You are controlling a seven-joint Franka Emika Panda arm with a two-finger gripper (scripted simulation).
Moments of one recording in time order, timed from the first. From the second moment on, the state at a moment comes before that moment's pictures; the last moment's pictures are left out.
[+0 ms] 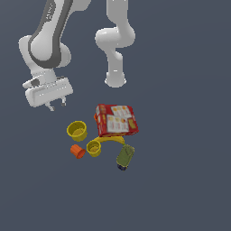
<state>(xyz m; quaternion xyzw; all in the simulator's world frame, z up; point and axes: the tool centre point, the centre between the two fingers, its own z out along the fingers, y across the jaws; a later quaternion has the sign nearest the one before) -0.085 -0.278 0.188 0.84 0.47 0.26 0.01</state>
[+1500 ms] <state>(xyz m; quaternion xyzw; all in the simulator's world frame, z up) -0.072 -0.187 0.067 0.78 0.55 0.28 -0.04</state>
